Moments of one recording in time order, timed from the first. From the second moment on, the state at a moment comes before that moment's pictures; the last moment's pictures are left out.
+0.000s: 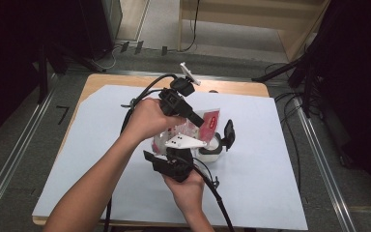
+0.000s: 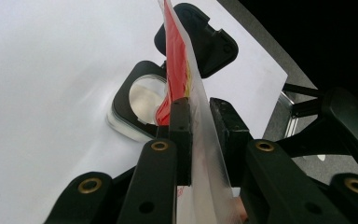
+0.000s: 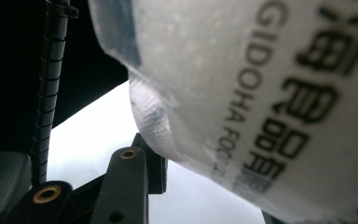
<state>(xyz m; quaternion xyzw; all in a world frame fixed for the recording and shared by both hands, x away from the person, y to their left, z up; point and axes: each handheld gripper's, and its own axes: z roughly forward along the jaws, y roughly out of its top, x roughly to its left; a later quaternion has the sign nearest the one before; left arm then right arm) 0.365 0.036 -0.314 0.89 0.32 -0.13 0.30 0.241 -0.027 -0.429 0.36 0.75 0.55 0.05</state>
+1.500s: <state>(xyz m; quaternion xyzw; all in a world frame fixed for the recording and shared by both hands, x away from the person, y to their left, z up) 0.366 0.029 -0.308 0.89 0.32 -0.13 0.30 0.241 -0.030 -0.425 0.37 0.75 0.55 0.04</state>
